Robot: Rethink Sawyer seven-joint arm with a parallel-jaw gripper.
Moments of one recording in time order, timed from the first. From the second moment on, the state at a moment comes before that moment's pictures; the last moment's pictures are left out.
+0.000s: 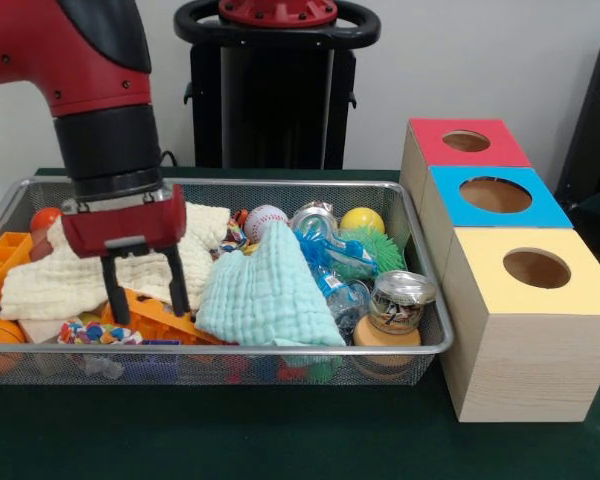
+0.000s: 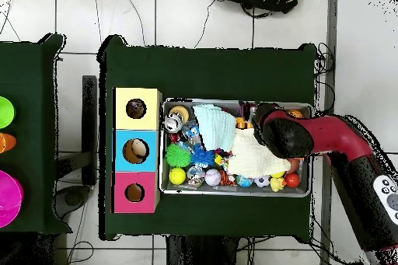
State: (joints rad) arm -1.09 -0.44 0.91 1.60 -0.90 0.55 1.82
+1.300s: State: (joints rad) arm -0.71 -0.68 0.57 1.74 -1.08 0.14 1.88
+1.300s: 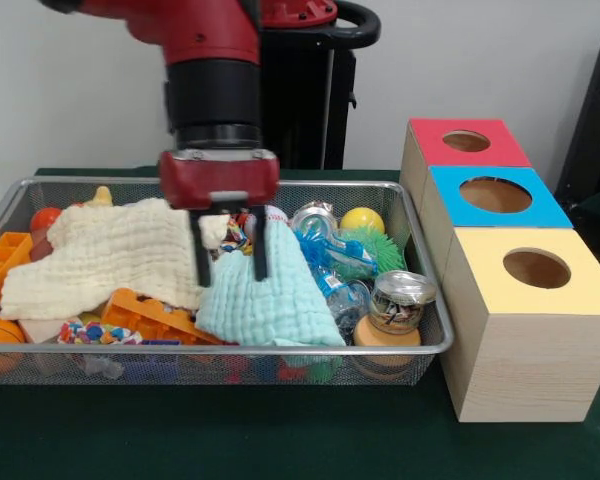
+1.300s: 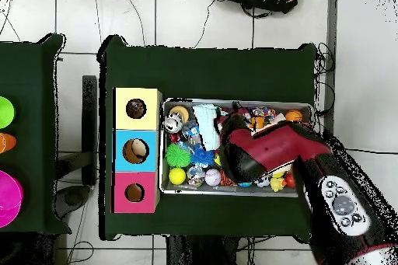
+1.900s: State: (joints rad) arm -0.66 -0.62 0.45 1.77 -0.97 0.00 1.91
